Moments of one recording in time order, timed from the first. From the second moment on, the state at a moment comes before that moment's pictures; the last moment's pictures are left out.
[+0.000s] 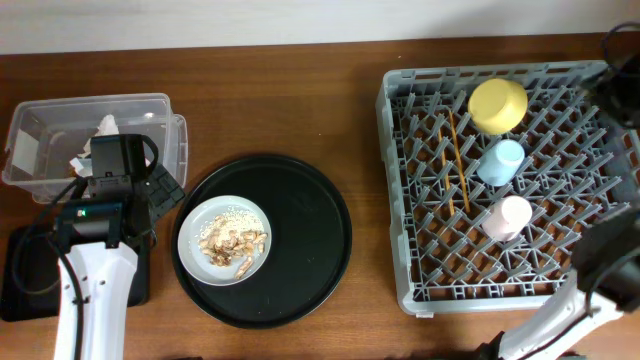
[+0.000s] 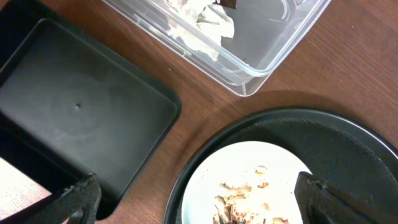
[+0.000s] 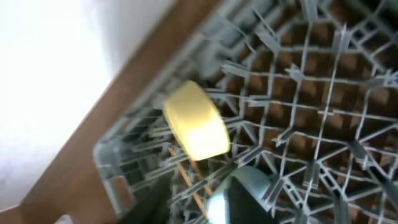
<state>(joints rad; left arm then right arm) 0.08 1.25 1.17 -1.01 -0.29 -0.55 -0.57 2.05 2.22 -1.25 -0.50 0.27</state>
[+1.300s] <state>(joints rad) 0.08 1.25 1.17 -1.01 -0.29 -0.55 -0.28 2.32 2.37 -1.40 -0.01 0.21</state>
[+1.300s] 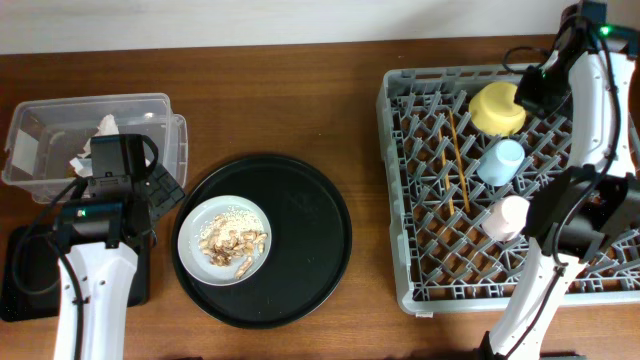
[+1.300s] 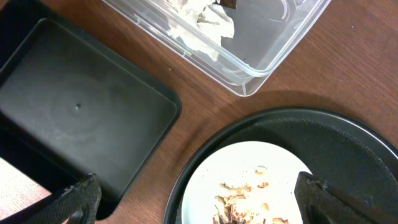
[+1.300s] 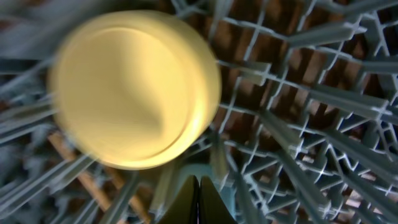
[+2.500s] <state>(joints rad) 0.08 1.25 1.17 -1.01 -0.29 -0.55 0.02 2.15 2.49 -1.69 0.10 0.12</state>
